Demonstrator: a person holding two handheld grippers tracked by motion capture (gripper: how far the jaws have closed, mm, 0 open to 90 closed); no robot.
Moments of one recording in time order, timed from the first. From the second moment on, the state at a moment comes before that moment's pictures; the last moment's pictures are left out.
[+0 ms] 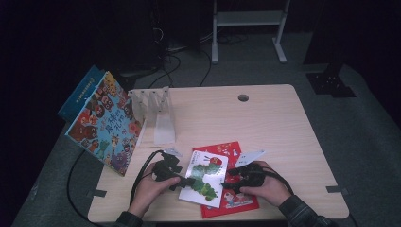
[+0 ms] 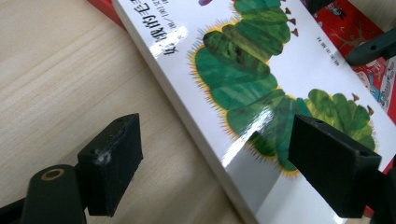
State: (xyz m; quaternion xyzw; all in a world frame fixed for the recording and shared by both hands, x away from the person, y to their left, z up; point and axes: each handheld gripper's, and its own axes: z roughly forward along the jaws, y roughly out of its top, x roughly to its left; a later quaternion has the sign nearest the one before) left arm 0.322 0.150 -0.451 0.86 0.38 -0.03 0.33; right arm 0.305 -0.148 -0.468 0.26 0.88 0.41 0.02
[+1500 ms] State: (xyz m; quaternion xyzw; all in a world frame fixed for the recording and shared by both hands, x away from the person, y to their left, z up) left arm 0.326 0.145 -0.428 0.83 0.39 -0.05 0.40; right arm 0.305 -0.139 -0.472 0.19 0.90 0.38 0.06
